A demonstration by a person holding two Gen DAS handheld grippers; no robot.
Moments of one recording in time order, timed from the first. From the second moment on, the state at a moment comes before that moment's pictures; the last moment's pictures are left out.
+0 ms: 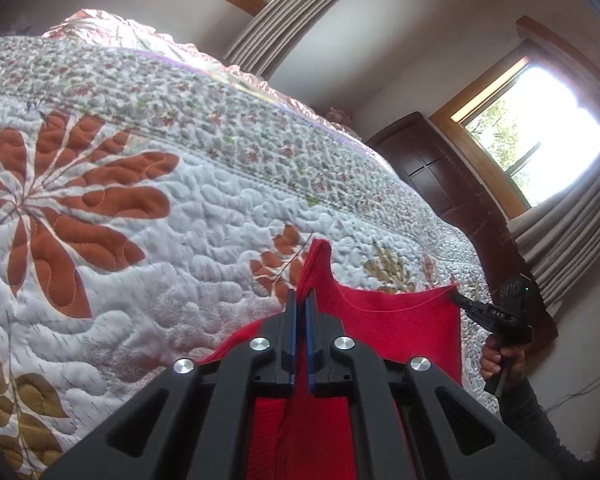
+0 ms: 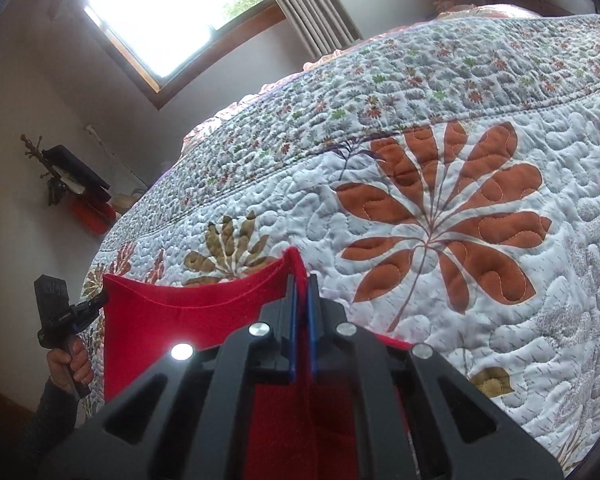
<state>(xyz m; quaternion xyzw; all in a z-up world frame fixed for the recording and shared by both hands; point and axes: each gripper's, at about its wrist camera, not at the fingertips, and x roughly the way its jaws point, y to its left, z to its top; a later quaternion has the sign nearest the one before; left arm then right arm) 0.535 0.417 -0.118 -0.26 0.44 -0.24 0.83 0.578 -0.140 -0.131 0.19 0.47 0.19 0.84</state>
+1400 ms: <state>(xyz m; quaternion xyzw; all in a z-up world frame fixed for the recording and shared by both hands) 0.327 0.388 -0.111 -0.25 0.45 -0.33 0.79 0.321 -0.106 -0.124 0.11 0.43 0.20 0.87</state>
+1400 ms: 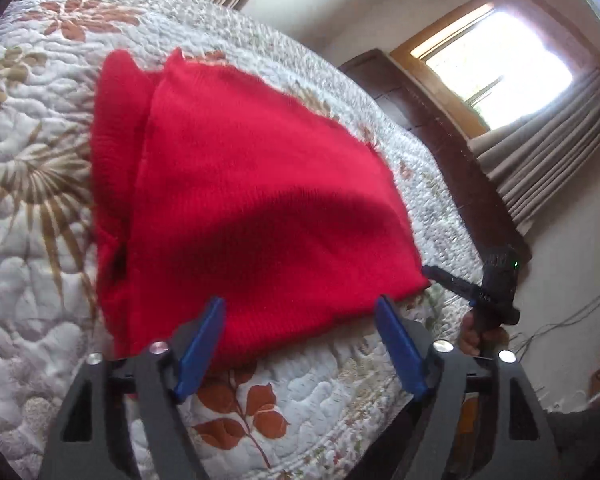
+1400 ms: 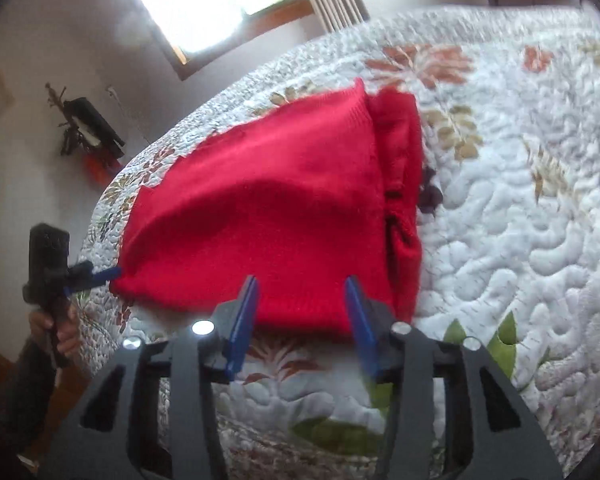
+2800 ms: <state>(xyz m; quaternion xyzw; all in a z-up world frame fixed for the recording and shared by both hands) 0.526 0.413 -0.178 -0.30 0.61 -0.25 0.69 0.297 0.330 -0.194 -0.43 0.21 0.21 0.85</state>
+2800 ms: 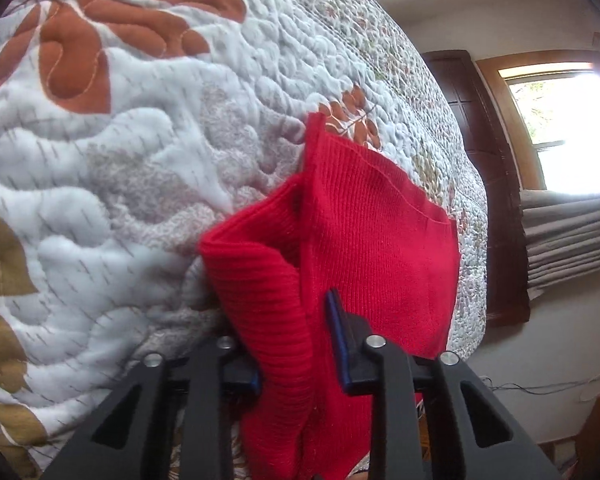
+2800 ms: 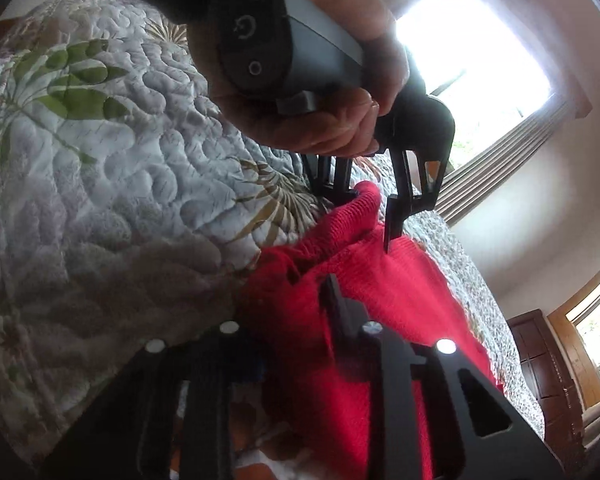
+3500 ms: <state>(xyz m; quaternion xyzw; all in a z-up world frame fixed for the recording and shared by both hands) 0.520 0.325 -0.028 -0.24 0.55 -0.26 0.76 0.320 0.245 -0.040 -0.16 0.21 0.21 0.94</state>
